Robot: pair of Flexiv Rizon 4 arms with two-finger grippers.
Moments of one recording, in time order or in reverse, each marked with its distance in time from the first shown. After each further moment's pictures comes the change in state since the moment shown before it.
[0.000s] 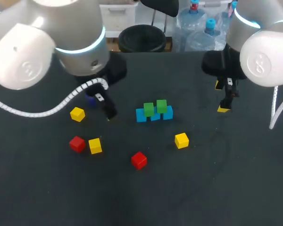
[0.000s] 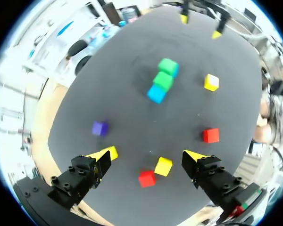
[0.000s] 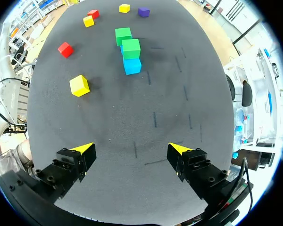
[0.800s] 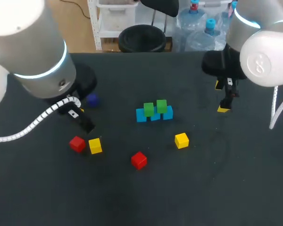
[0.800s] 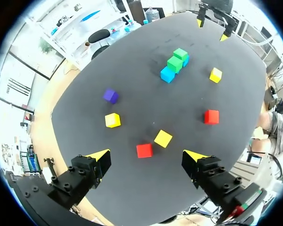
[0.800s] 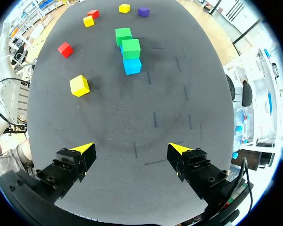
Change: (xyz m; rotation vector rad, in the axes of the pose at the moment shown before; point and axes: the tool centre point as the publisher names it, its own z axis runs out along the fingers) left arm 0.067 -0.010 -0.018 -0.042 -0.026 -0.148; right arm 0.000 0.000 0.000 0.000 0.000 0.000
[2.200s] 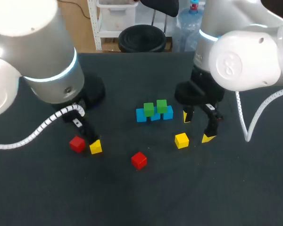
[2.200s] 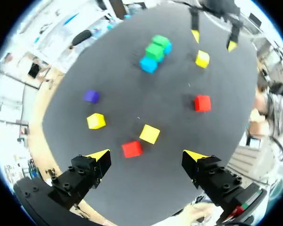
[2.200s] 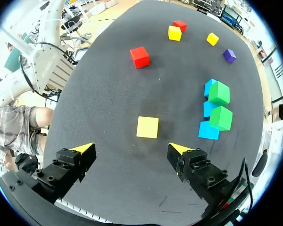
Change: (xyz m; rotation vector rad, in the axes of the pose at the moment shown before) left arm 0.011 -0.025 0.024 0.085 0.073 0.159; right arm -0.067 0.104 0.023 -0.252 -0.051 -0.476
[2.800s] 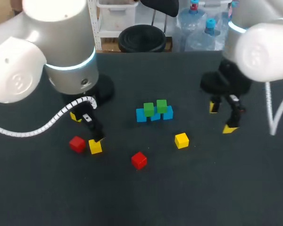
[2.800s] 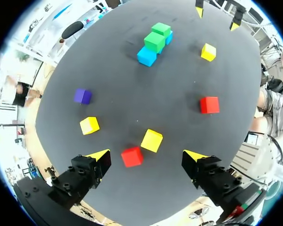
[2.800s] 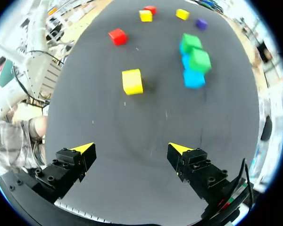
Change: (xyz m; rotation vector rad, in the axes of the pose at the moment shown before) left arm -0.019 0.009 0.018 0.026 0.083 -0.002; right arm 0.085 0.006 -0.017 0.037 -0.002 0.248
